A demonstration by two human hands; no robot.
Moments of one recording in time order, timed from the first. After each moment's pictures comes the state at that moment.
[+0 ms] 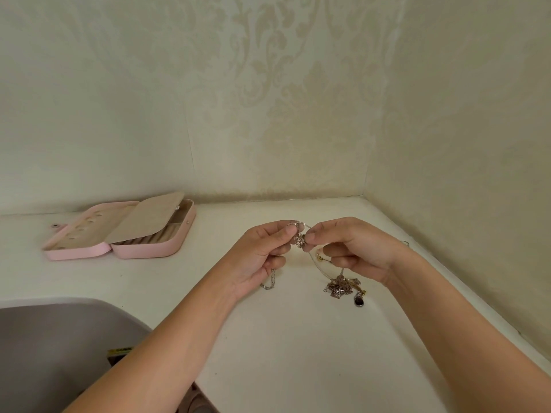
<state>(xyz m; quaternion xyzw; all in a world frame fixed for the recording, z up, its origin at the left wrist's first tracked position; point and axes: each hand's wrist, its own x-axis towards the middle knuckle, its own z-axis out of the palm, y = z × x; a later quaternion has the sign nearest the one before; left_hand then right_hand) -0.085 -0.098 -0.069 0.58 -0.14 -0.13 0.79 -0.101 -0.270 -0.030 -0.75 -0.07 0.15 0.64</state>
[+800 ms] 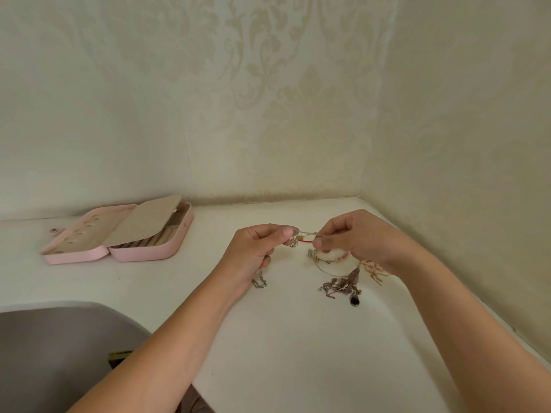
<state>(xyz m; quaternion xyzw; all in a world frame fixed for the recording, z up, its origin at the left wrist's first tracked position) -0.084 -0.099 -0.073 0.68 -0.10 -0.03 0.72 -0.097 -0.292 -0.028 -0.87 -0.06 0.06 0.49</state>
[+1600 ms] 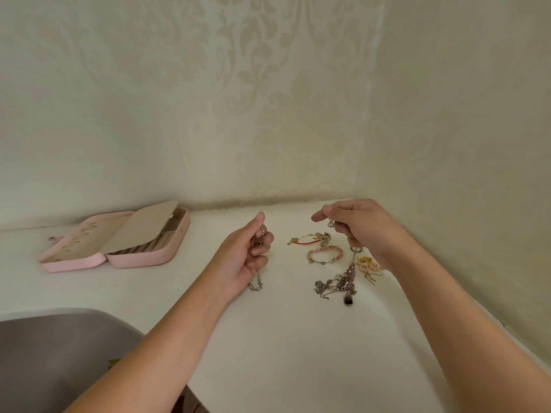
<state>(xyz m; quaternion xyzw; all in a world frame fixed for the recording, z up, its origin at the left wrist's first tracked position) -0.079 -0.097 -0.069 0.55 -0.04 -0.10 0.83 -0.095 -0.299 -0.025 -0.81 -0.04 -0.04 0.58</state>
